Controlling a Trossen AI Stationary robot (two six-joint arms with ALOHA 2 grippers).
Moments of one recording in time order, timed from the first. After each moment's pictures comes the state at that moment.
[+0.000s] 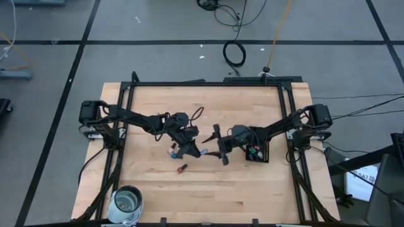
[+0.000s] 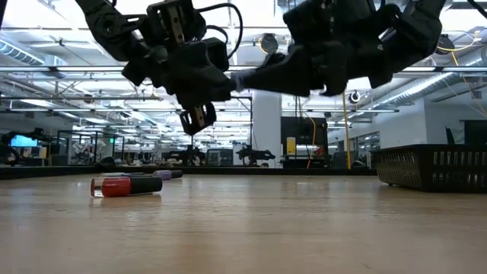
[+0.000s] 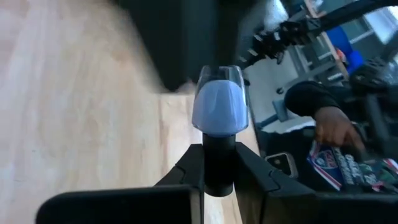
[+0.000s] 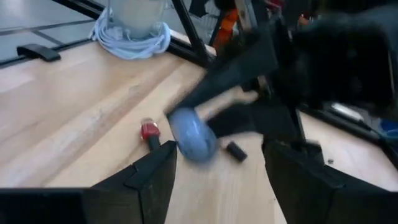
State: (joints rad) left arm 0.09 1.66 0.79 0.35 0.71 -0.50; right arm 0.07 1.71 0.69 0.83 -0.13 -0.37
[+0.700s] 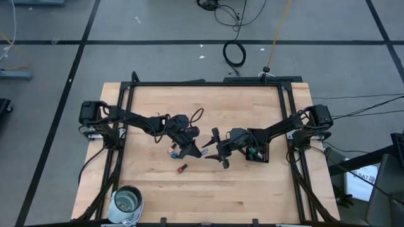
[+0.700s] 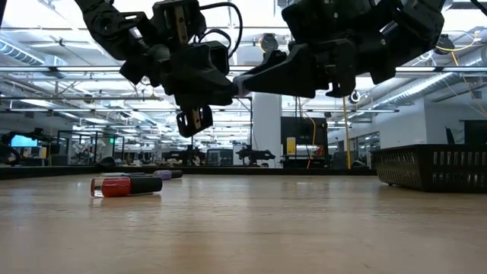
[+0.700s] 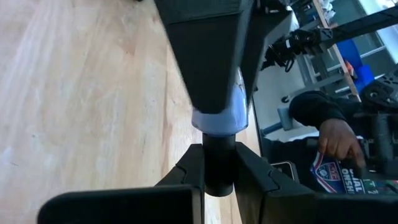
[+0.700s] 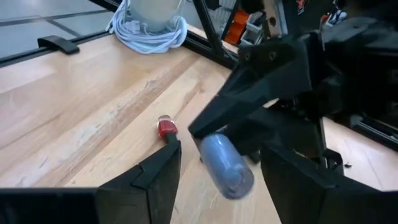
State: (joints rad) left arm 0.07 1.66 0.79 0.35 0.65 -0.59; right arm 0.11 1.71 0.72 0.74 -0.13 -0.39
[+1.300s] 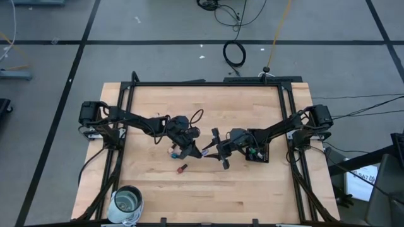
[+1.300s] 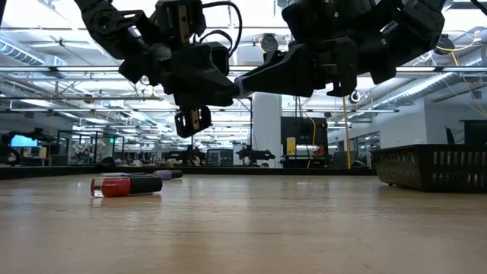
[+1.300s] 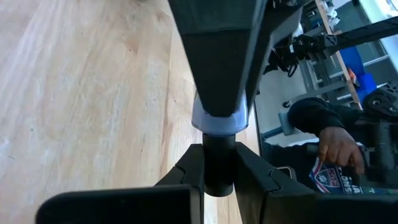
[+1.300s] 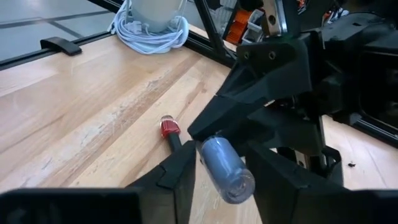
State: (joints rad) left arm 0.05 1.66 0.79 0.35 0.62 -0.63; right arm 0.11 1.71 0.72 0.74 -0.14 -0.38
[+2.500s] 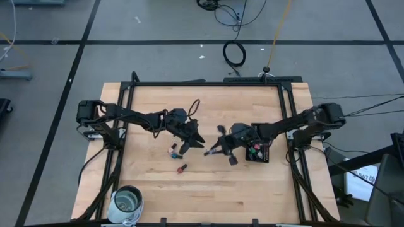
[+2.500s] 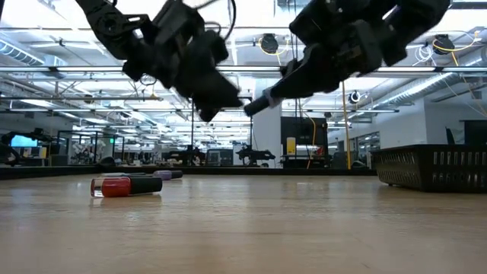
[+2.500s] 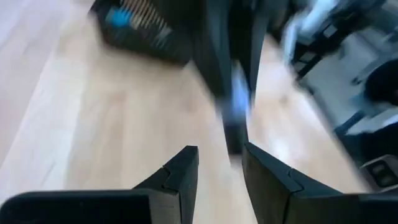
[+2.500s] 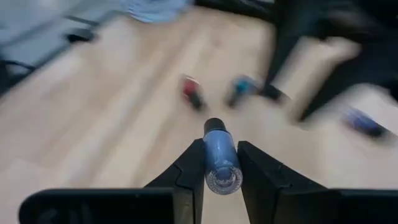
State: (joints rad) left arm 0.13 1.63 0.79 0.35 0.51 -0.14; right arm 0.05 1.52 0.72 0.35 -0.19 -0.17
